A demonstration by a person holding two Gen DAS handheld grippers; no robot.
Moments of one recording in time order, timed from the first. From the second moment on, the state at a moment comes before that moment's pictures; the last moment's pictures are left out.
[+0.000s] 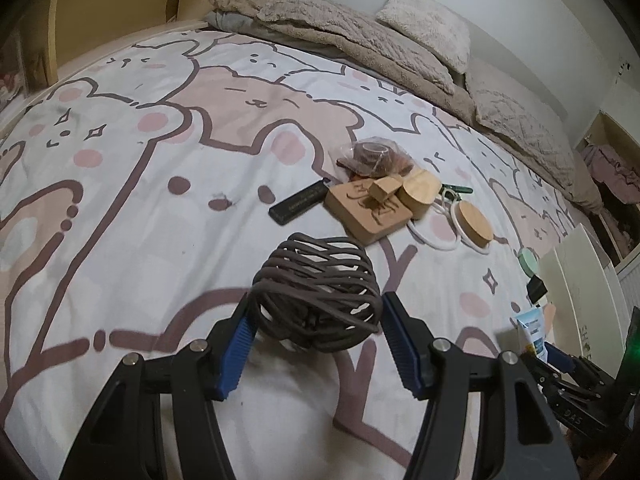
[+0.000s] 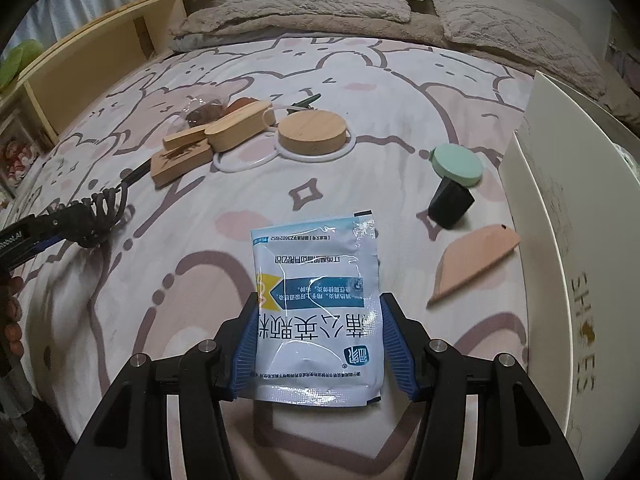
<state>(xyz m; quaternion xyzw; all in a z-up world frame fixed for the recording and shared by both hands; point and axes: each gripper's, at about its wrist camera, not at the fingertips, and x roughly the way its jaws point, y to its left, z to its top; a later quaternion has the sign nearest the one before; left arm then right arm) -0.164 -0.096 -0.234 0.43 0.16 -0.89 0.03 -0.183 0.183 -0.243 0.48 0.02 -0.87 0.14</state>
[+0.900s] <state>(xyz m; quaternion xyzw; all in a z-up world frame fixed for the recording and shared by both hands) -0.173 -0.079 -0.242 0.47 0.06 -0.88 0.05 -0.151 0.173 -0.247 0.48 0.03 -0.86 0.16</state>
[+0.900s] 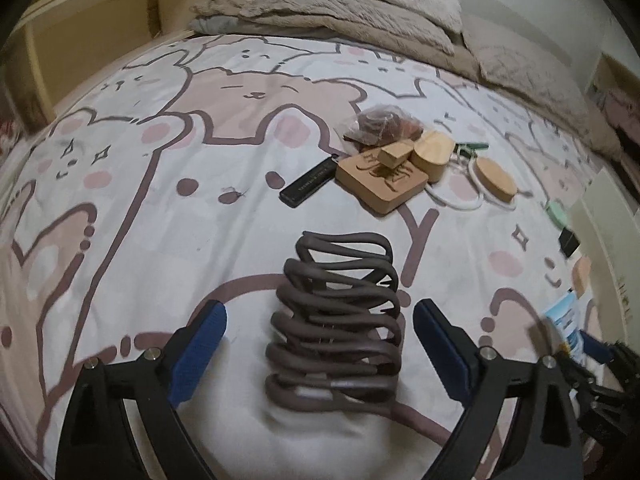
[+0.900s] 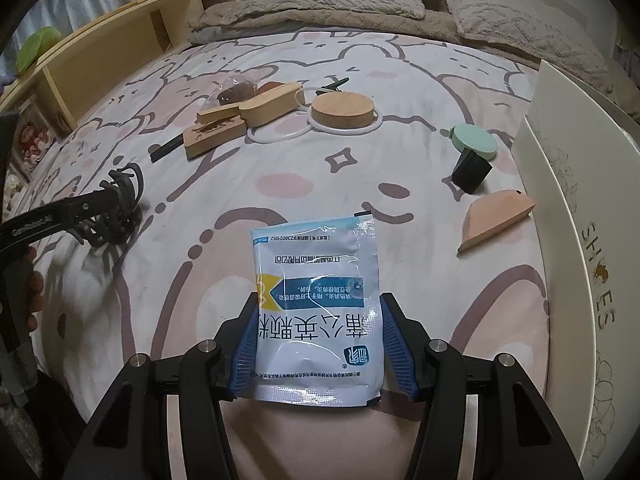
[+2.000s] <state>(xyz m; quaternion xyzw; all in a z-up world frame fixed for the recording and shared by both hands) -0.155 -0.053 -0.202 0.46 0.04 -0.89 0.01 -0.144 0.174 -0.205 0.44 0.02 -0.89 0.16</state>
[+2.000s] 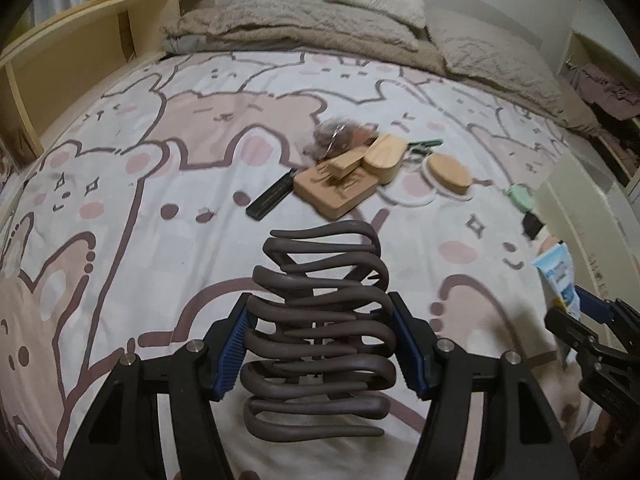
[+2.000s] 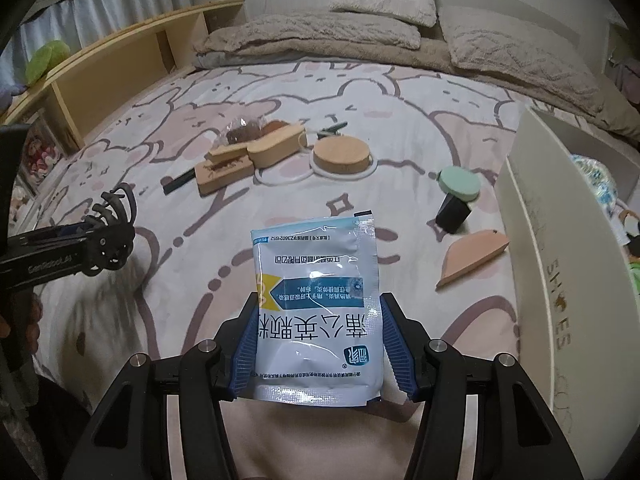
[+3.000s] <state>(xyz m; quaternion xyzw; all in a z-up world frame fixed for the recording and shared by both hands) -0.115 -0.008 -0.097 0.35 0.02 -0.94 -0.04 -0.114 0.208 -0.104 0.34 0.00 -0.93 0.13</state>
